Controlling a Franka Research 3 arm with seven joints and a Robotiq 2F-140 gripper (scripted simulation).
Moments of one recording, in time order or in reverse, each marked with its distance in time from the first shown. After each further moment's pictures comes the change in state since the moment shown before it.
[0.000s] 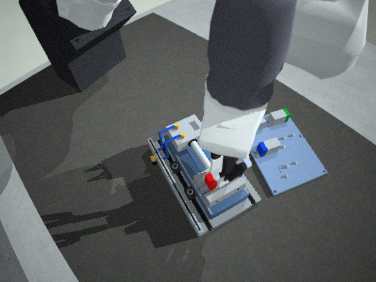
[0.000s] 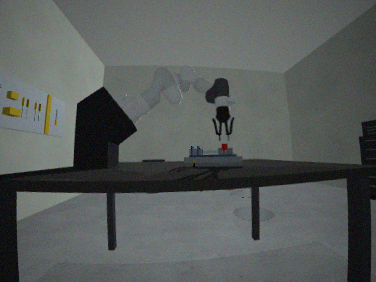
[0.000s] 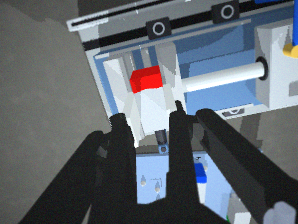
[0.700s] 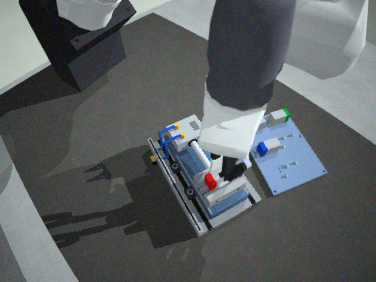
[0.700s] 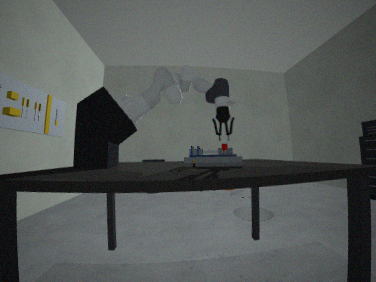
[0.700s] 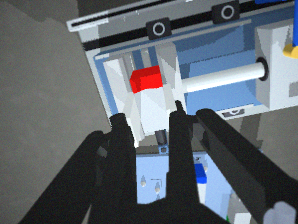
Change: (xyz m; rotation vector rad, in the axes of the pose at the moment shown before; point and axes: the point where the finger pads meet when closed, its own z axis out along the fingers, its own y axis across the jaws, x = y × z) arm 0.000 0.000 0.001 0.000 0.000 0.000
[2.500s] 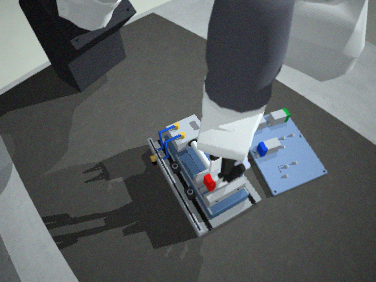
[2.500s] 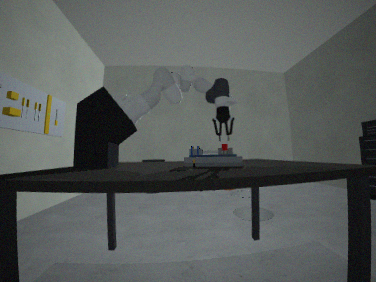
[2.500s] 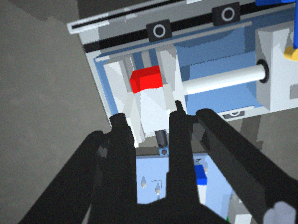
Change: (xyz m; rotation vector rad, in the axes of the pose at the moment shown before) arm 0.002 0.000 0.001 -0.001 0.000 0.000
